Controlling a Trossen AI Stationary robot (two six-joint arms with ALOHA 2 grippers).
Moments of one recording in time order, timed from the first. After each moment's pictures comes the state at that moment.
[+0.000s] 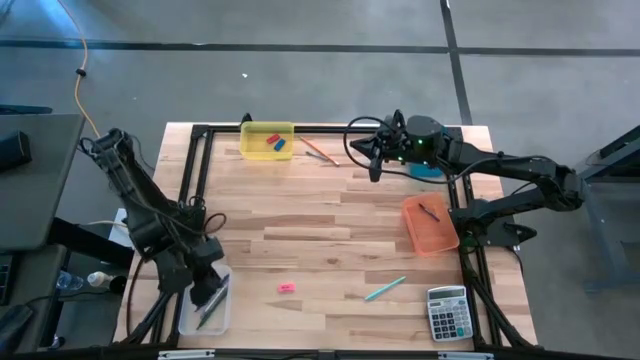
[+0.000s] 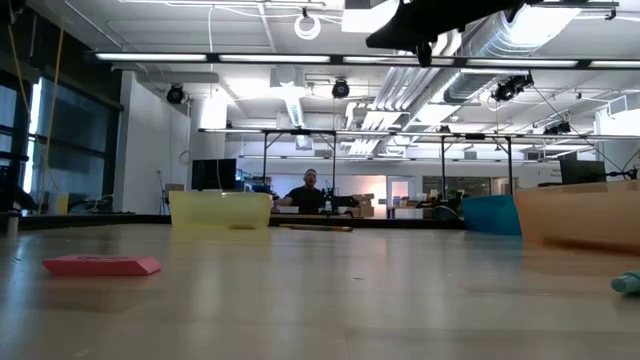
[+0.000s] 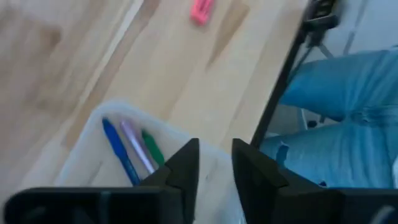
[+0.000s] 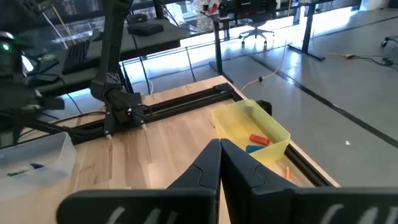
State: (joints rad) left arm -0.84 1.02 0.80 -0.81 -0.21 -1.47; right arm -0.34 1.19 0.97 0.00 -0.06 0.10
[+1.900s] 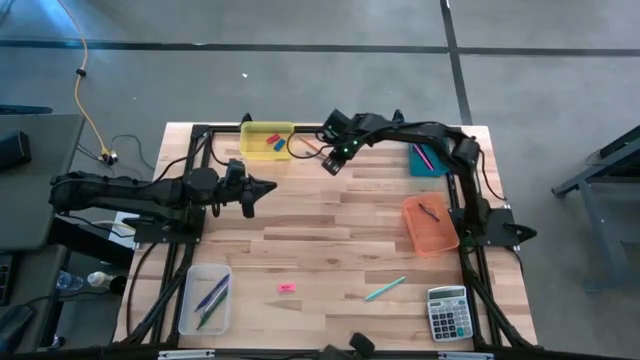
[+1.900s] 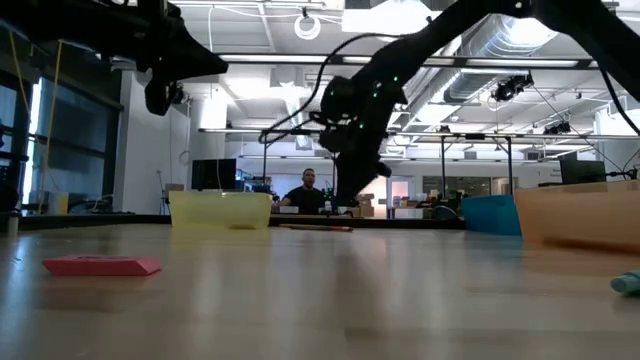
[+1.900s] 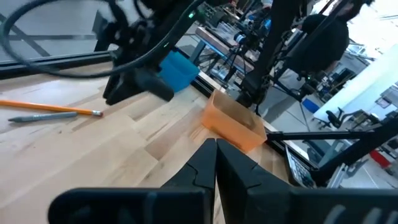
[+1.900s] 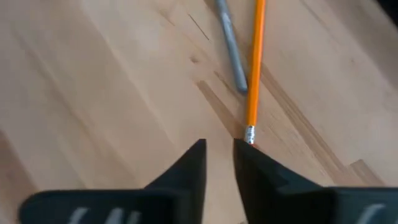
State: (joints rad) left arm 0.18 0.75 0.37 0.20 -0.20 -0.60; right arm -0.50 2.08 1.62 -0.72 -0.13 0.14
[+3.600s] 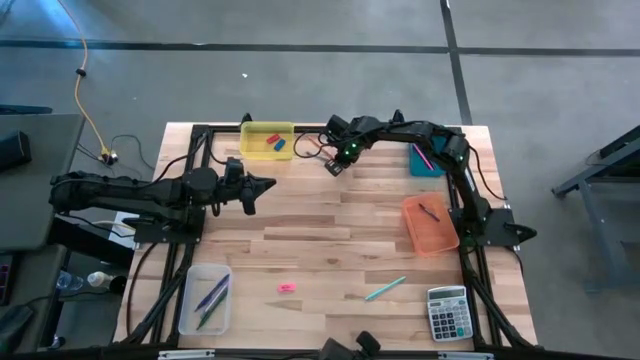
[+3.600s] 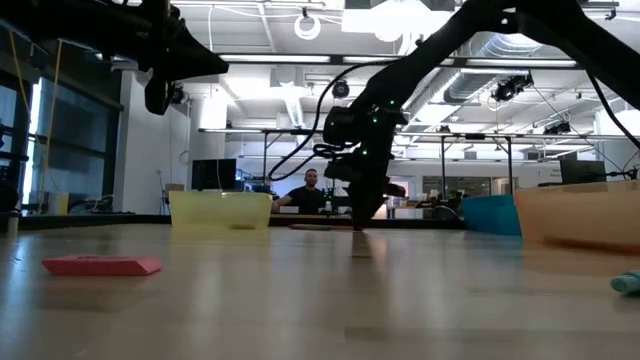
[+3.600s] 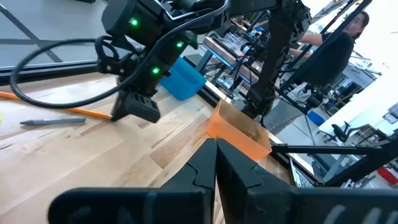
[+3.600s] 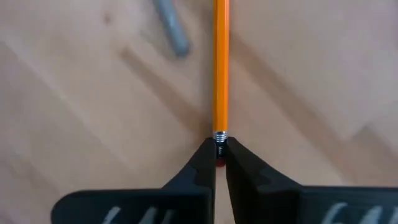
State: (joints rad) left arm 0.18 0.75 0.37 0.21 -0.25 -0.62; right arm -0.53 2.18 1.62 -0.77 -0.09 0.24
